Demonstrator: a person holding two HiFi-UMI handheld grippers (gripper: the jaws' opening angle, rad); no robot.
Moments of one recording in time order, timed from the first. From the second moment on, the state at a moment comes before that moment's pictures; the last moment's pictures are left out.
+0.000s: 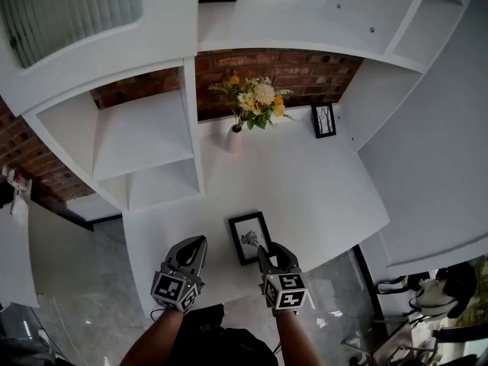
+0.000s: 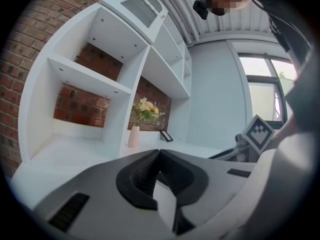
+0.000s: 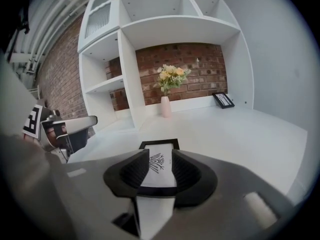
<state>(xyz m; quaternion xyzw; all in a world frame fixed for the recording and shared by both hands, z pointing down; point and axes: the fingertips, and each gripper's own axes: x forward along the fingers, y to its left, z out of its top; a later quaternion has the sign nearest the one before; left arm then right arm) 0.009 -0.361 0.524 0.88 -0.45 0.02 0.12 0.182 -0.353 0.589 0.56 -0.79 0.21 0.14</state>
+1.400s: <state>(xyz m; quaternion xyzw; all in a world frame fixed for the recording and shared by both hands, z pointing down) 0.034 -0.185 0.482 0.87 -0.48 -0.02 0.09 0.188 -0.176 0.479 0.49 -0.86 0.12 0.01</state>
